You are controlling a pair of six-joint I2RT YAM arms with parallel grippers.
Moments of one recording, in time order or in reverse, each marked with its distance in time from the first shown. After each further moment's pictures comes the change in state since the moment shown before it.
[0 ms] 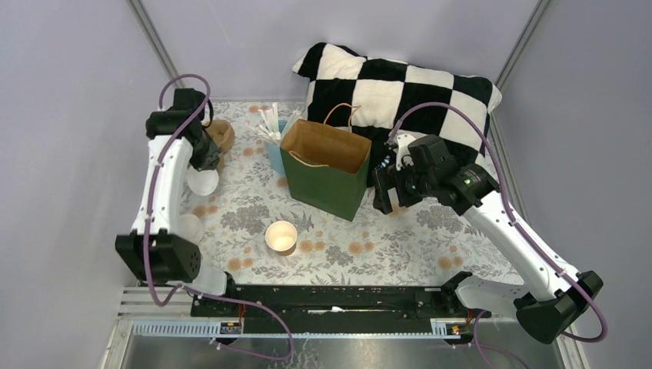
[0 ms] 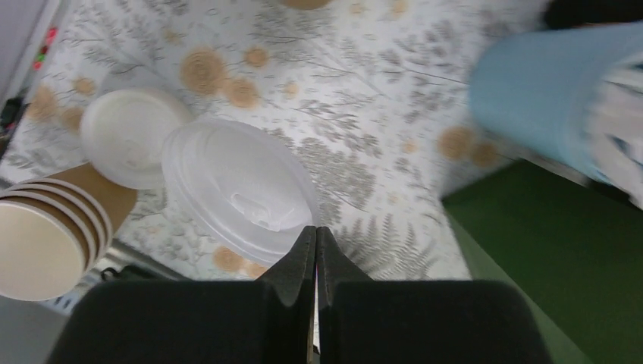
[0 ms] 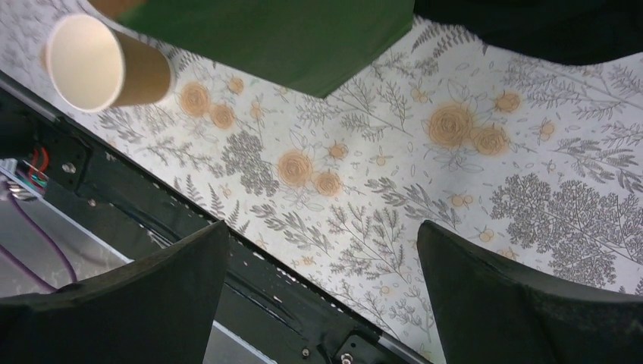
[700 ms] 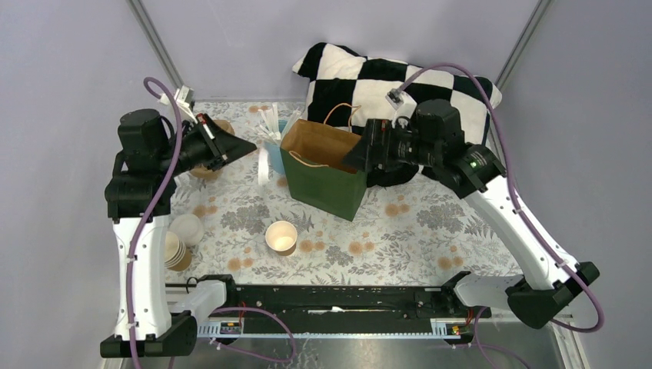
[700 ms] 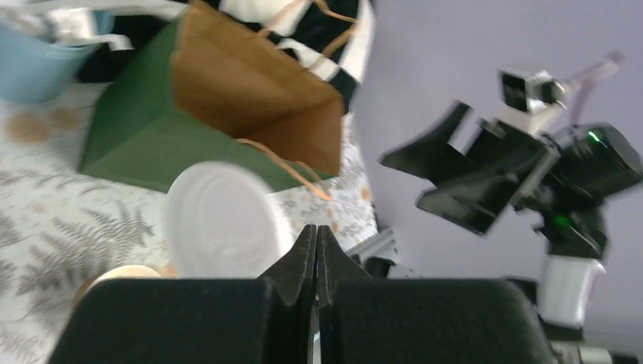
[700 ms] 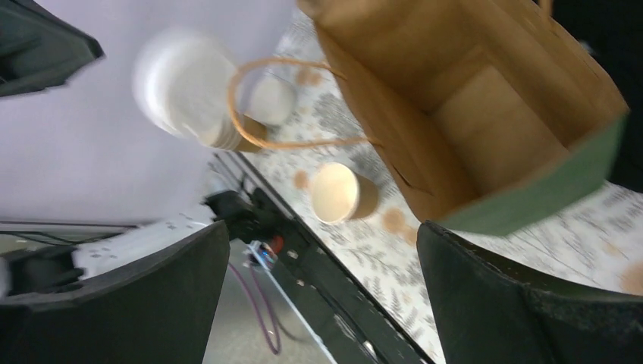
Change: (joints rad) left arm -0.015 -0.499 -0.093 0.372 0.930 -0.036; right arm 0.002 0.089 0.258 0.248 -0.241 0.342
